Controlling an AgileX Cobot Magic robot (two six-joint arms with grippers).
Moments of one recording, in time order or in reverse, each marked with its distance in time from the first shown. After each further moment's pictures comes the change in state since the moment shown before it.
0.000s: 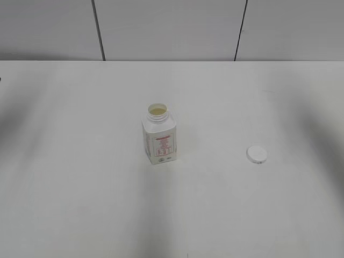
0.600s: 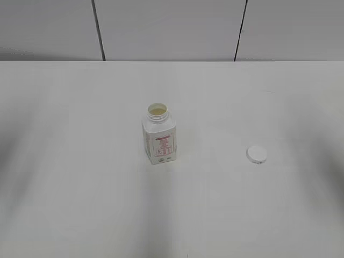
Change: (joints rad) left arm 0.000 -0.323 0.357 -0.070 -0.035 0.009; right arm -0.001 -0.393 0.484 0.057 -0.106 0.010
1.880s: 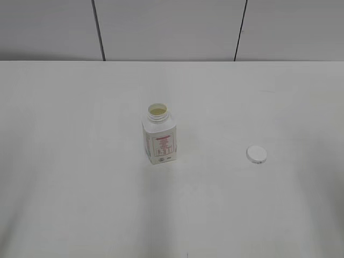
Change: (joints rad) left arm 0.000 -0.681 0.296 0.011 0.072 -0.001; right arm 0.000 -0.396 0.259 0.101 0.093 0.010
